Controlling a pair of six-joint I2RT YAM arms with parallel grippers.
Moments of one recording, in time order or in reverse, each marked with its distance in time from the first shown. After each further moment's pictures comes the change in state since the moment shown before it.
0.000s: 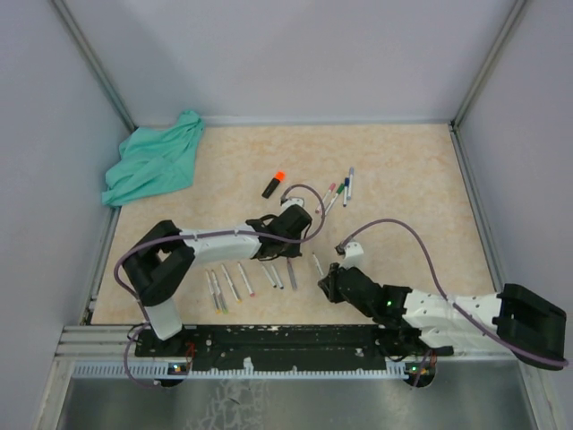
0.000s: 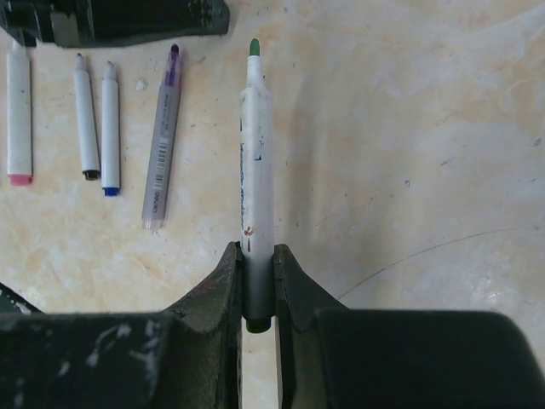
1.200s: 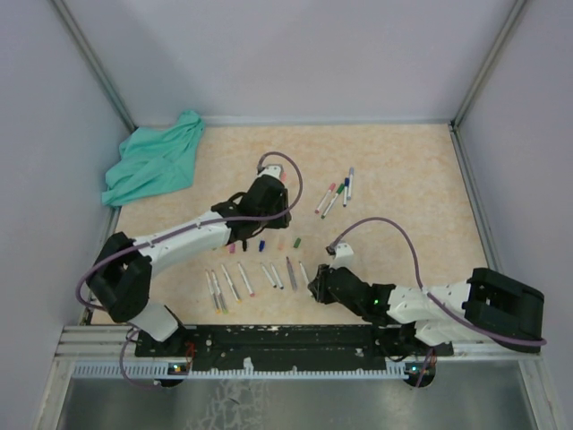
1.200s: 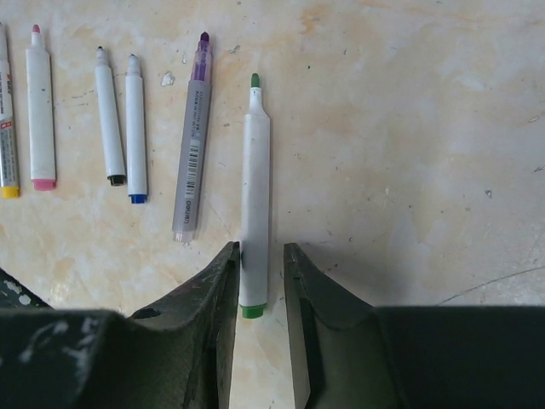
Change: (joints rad) left arm 0.135 -0.178 0.035 0.014 0.021 0.100; right arm 0.022 0.246 0.026 0.192 -0.047 0.077
